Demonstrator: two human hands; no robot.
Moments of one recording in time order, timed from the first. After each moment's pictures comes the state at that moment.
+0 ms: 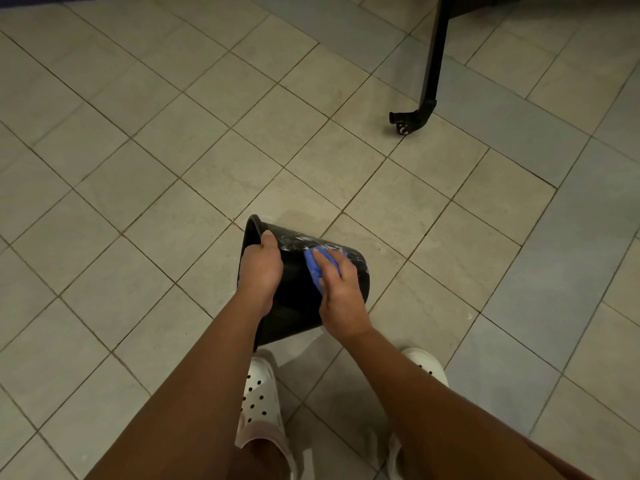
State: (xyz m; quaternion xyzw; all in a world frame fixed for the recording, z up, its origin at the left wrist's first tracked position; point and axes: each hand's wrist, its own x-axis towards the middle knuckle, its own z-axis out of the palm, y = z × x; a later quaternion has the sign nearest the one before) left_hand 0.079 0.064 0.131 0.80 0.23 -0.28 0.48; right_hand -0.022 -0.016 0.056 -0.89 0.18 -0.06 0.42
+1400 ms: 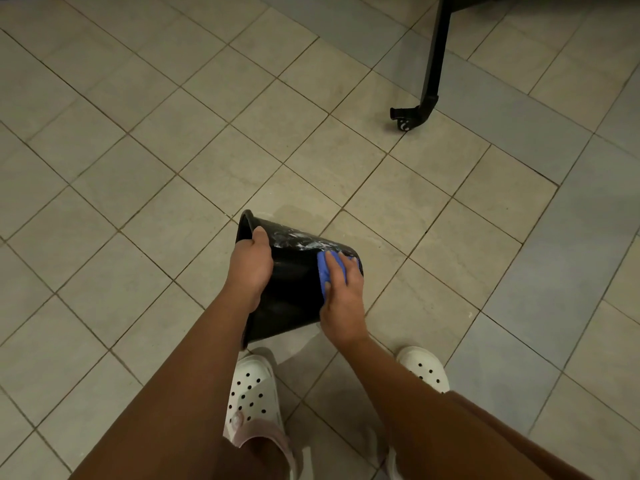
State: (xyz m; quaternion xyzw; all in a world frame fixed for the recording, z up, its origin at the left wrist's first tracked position) left_hand 0.086 0.077 0.134 0.81 0.19 -0.28 0.47; right_hand -0.029 -0.005 0.054 -0.85 0.28 0.00 0.45
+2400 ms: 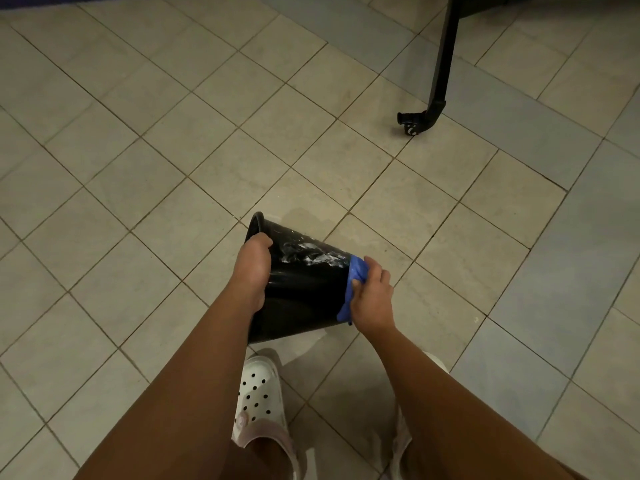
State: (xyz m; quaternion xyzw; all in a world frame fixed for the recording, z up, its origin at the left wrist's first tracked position) left_hand 0.090 0.078 0.148 0.72 0.31 -0.35 0.51; right_hand -0.033 -0.044 0.039 -0.80 0.38 0.04 0.47
